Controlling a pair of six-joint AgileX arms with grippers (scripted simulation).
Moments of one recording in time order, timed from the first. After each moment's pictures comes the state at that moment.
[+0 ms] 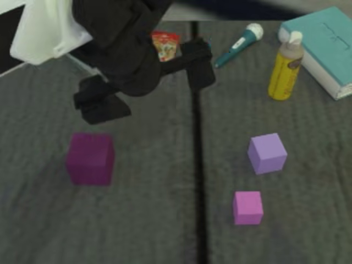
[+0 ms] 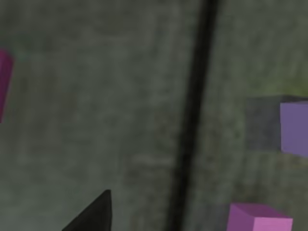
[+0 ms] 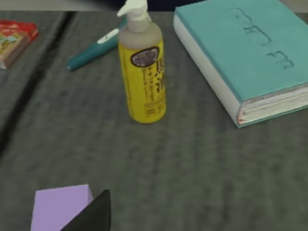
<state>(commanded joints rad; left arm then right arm) -0.68 1.66 1.52 -0.98 -0.05 -0.86 0.13 0.56 0.50 -0.35 0.00 0.07</state>
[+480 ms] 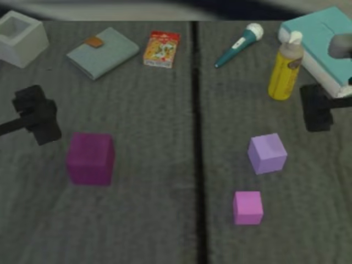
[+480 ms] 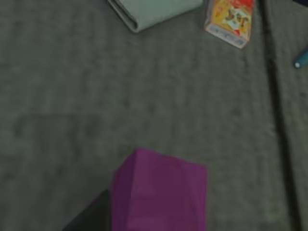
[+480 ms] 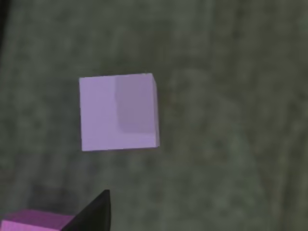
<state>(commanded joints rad) -0.29 0.77 0.69 -0.51 -0.03 -0.51 0.29 1.38 1.09 -0.78 0.00 0.15</state>
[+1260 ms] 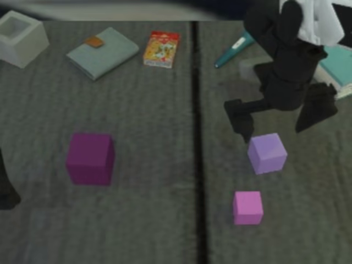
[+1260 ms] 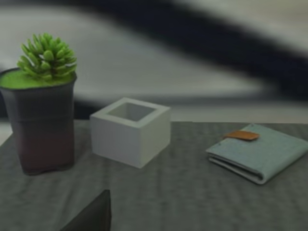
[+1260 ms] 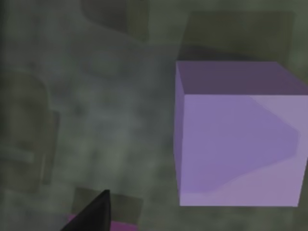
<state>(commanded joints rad) 0.02 0.00 0.00 0.00 0.00 0.00 0.44 2.07 1.67 -1.17 0.00 0.22</state>
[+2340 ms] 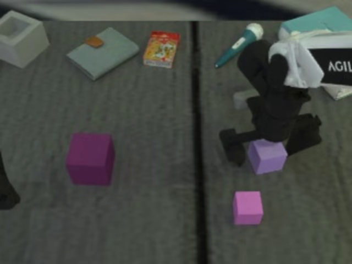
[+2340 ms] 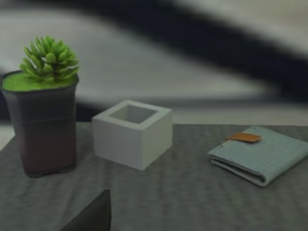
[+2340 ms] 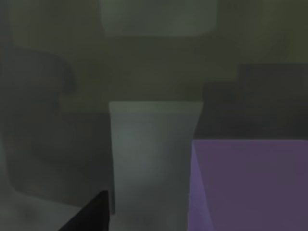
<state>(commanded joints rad) 0.02 0.00 0.00 0.00 0.00 0.00 0.45 2.18 1.46 -0.86 0.00 0.23</state>
